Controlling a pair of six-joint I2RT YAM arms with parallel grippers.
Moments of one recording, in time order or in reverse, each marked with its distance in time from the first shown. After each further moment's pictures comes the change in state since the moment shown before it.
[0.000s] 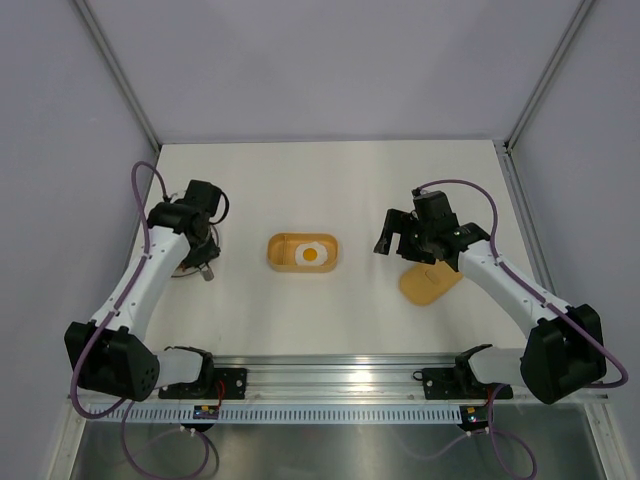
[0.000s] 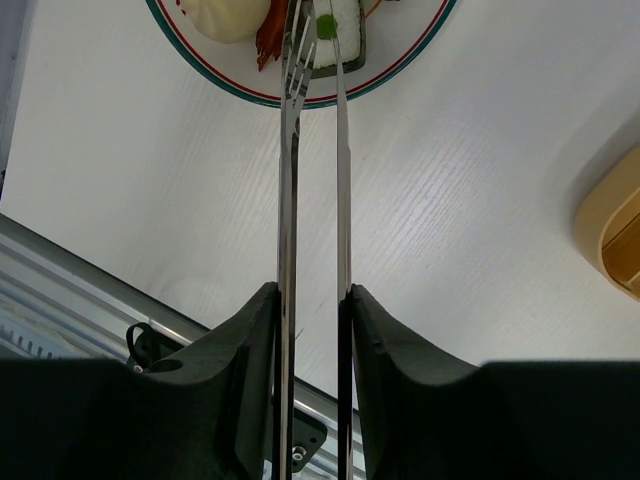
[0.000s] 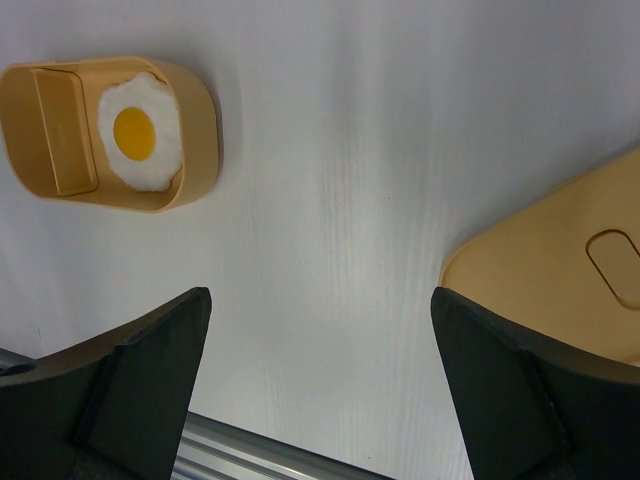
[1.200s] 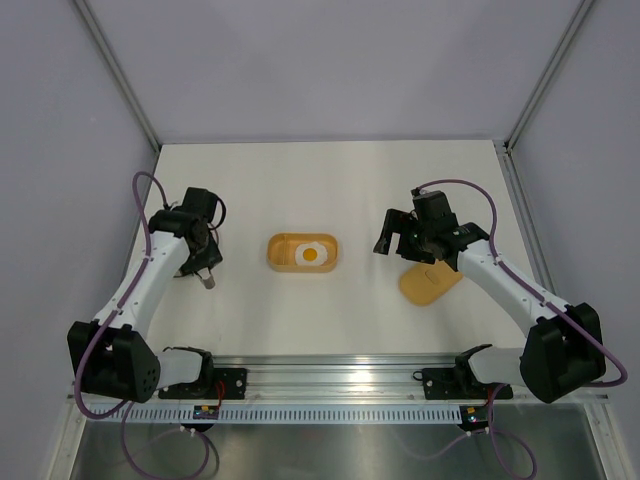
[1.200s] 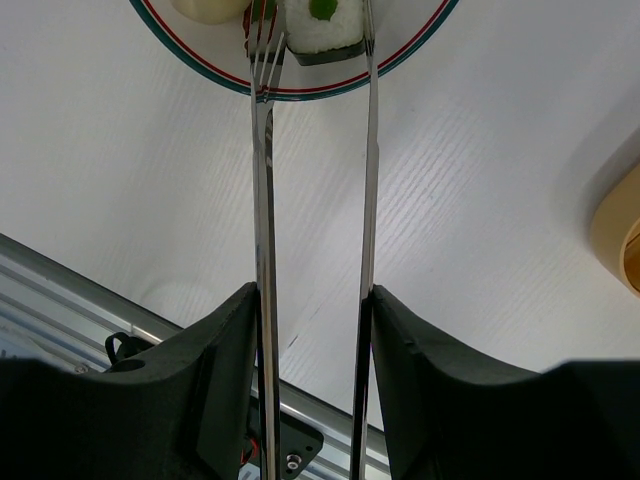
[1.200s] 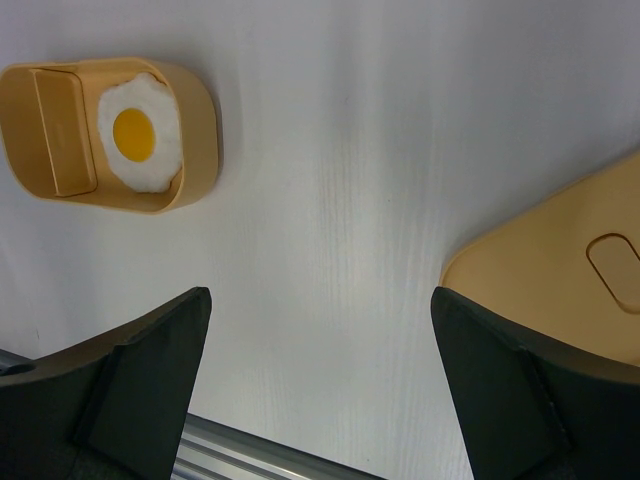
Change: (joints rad) left arm 0.047 -0.011 -0.087 0.075 0.055 0.025; right arm 0.000 0.006 0.000 0.007 -0.001 -0.004
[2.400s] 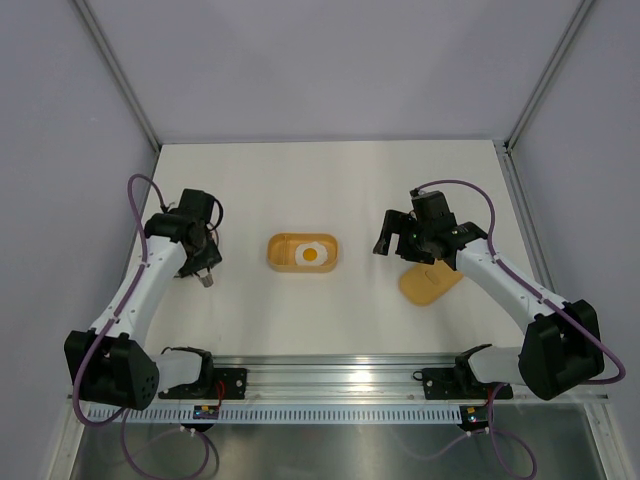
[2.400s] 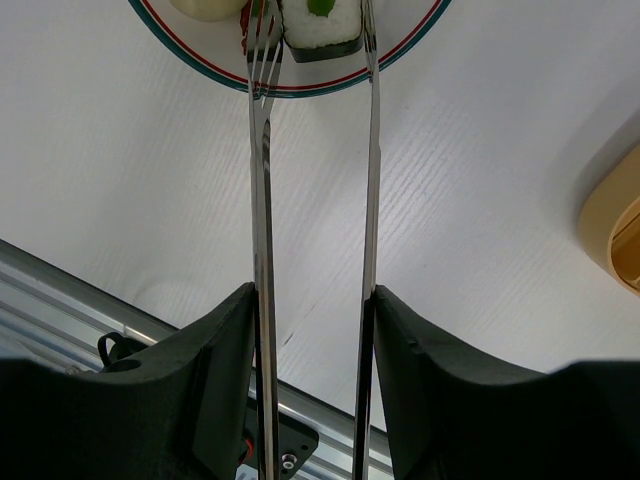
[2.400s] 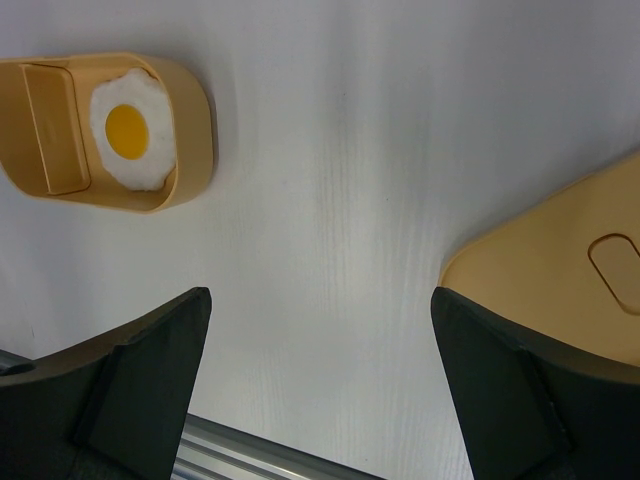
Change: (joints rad) left arm 0.008 -0.039 -0.019 0.008 0.017 -0.001; right arm 0.000 0.016 0.000 0.001 -0.002 -0.003
